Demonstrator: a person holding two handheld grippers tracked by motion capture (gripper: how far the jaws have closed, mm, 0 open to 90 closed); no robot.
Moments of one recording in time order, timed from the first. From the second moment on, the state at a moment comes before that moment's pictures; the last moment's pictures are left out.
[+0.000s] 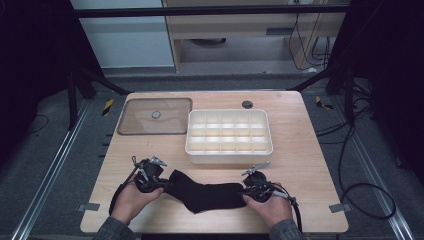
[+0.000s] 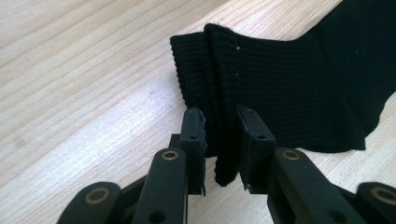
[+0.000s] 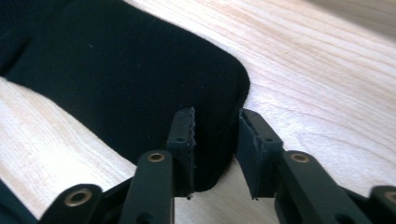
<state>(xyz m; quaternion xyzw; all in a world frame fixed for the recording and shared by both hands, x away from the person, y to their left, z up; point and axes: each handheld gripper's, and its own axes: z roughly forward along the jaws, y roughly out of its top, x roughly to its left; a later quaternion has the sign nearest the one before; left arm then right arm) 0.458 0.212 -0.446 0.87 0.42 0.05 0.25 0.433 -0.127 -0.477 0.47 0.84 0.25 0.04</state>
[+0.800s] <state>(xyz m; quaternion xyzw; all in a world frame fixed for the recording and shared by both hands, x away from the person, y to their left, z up) 0.454 0.211 -0.412 0.87 0.40 0.07 0.27 0.431 -0.102 -0.472 0.45 0.86 0.26 0.02</state>
